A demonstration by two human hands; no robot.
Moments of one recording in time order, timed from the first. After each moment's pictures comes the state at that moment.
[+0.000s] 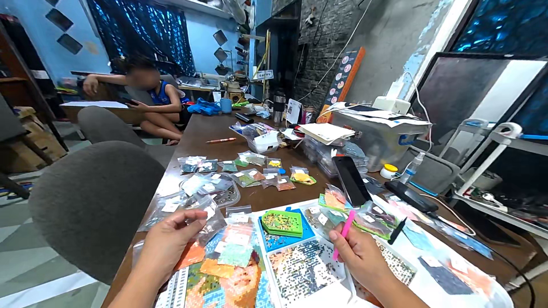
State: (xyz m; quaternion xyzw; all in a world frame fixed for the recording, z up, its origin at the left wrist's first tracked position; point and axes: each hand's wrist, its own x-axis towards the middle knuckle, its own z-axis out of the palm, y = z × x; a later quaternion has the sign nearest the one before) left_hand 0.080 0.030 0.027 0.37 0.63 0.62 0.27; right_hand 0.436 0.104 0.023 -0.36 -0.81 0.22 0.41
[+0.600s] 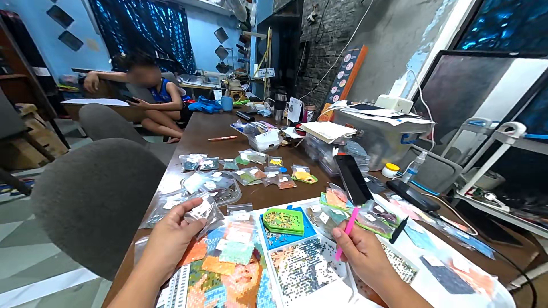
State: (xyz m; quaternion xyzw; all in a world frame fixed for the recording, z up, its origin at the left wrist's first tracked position) left_hand 0.083 0.030 0.029 0.34 0.64 0.62 0.30; right_hand 0.436 0.104 0.025 -0.35 -0.79 0.25 0.43
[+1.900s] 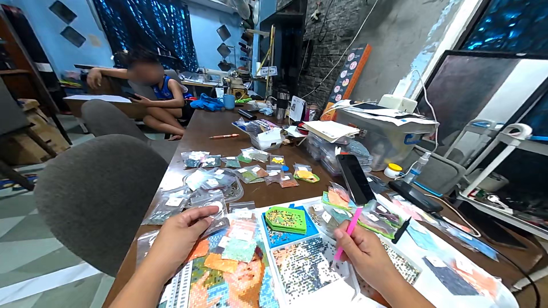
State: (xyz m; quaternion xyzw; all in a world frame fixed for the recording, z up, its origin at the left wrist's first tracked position) left_hand 0.081 0.030 0.027 0.40 0.65 0.56 0.31; right_hand 0.434 0.099 0.030 -0.33 -0.78 0.33 0.42
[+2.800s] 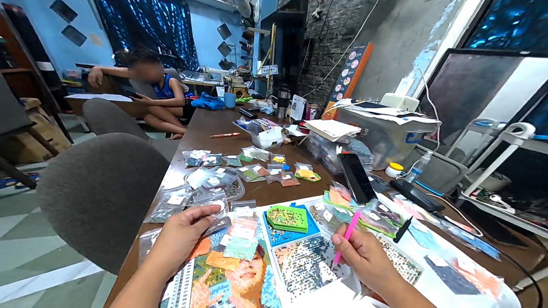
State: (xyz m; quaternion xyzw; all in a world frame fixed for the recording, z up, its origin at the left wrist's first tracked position) left_hand 0.082 0.030 0.029 0.40 0.66 0.55 0.31; right_hand 0.434 0.102 0.022 -0.27 -0.82 0.29 0.41
